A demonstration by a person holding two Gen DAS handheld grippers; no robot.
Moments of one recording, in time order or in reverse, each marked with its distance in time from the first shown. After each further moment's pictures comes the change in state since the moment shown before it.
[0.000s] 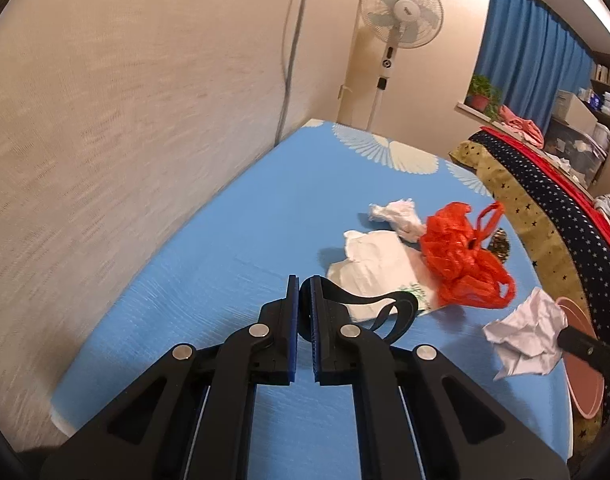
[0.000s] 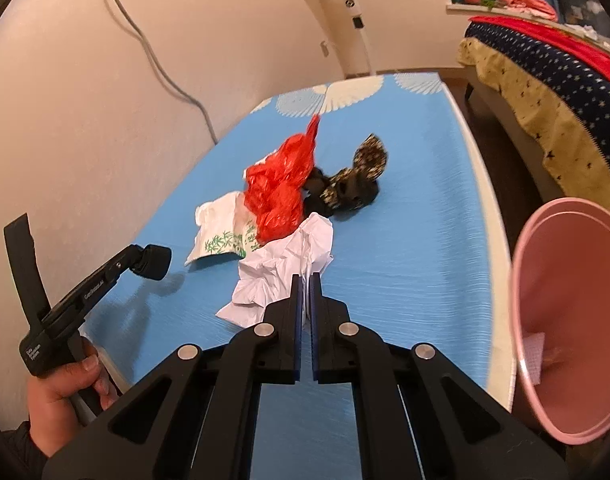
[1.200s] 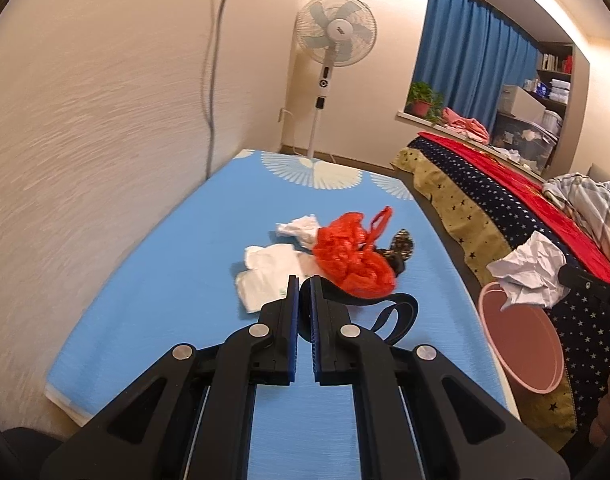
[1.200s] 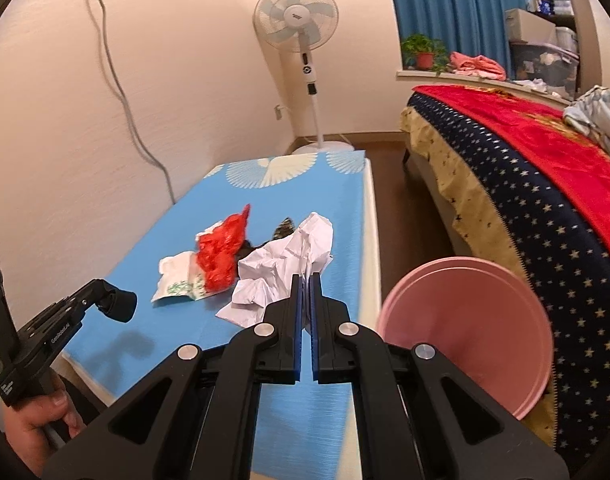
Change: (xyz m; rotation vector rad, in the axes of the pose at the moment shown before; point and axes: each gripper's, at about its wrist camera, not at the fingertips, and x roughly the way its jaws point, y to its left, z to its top) left arm -0.068 -0.067 -0.004 0.097 -0.068 -0.159; right arm -0.110 -0.023 0.010 -0.038 -0.203 -0.222
